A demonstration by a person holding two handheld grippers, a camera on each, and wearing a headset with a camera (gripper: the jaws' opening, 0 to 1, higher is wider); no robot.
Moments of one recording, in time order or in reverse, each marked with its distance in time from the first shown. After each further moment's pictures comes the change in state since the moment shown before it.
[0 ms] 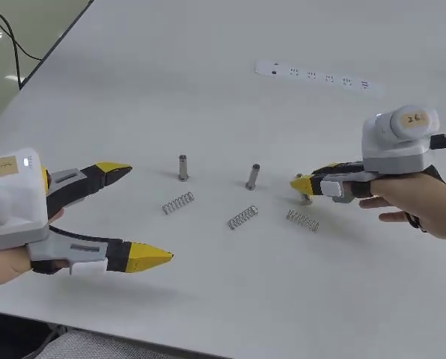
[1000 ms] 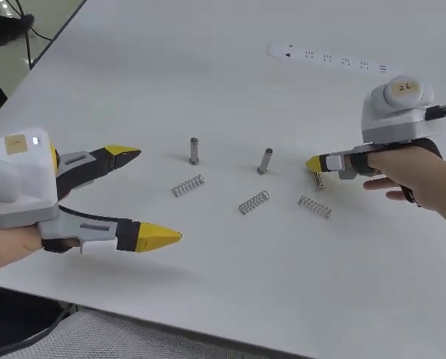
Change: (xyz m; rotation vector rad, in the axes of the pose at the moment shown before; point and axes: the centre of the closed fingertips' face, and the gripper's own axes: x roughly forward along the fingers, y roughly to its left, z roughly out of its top) left arm -0.002 0.003 -0.004 -0.019 0.001 0.011; right arm 0.023 -0.029 -0.010 0.162 0.110 -0.110
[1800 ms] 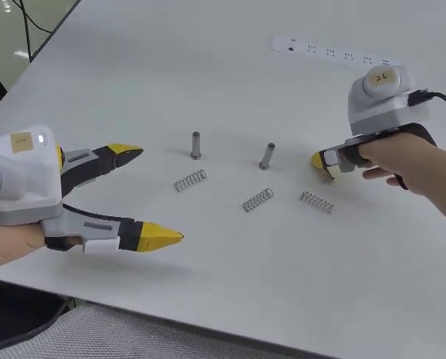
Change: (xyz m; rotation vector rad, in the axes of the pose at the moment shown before) left arm 0.000 -0.001 -0.007 0.004 0.015 -0.008; right arm 0.004 -0.001 -0.004 -0.092 0.090 -0.090
